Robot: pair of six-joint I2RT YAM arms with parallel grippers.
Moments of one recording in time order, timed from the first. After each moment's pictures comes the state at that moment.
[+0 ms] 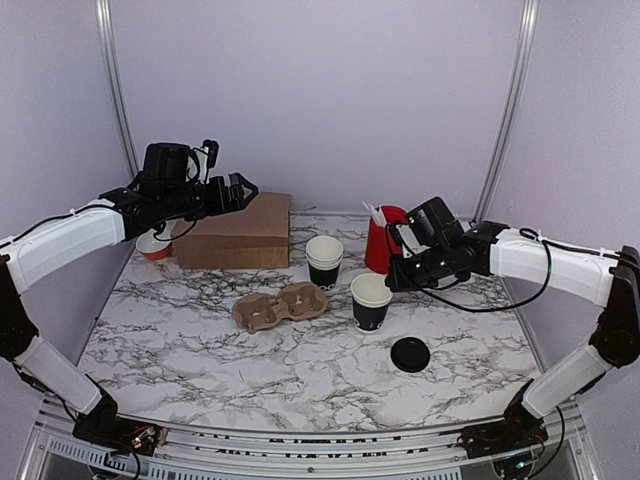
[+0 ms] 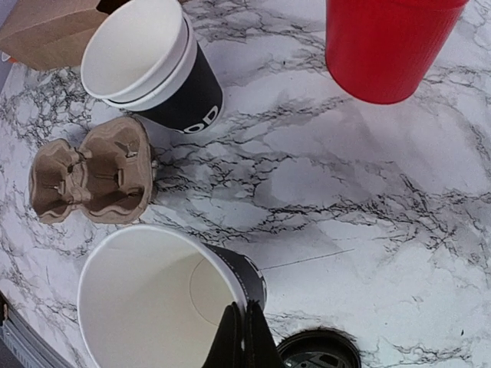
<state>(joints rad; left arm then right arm) -0.50 1.50 1.30 -0.19 0.10 -0.43 0.66 1.46 1.13 -0.56 0.00 0.45</state>
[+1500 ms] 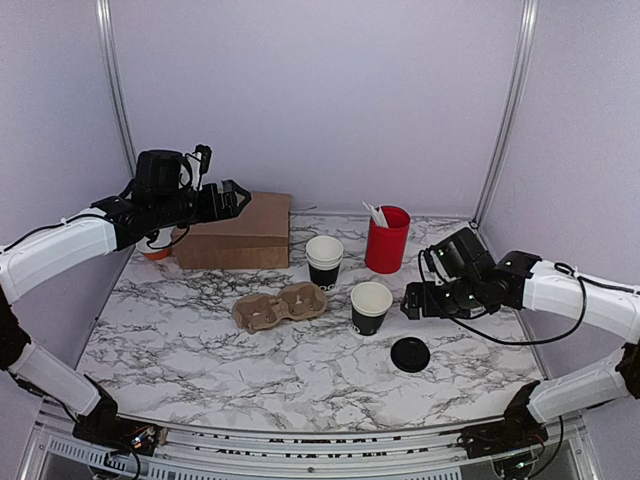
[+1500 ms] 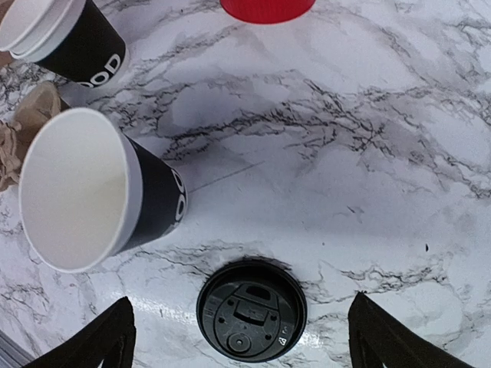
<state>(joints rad) -0.50 1.42 1.21 -0.17 0.07 -0.40 0.66 1.21 0.87 -0.62 0.14 0.55</state>
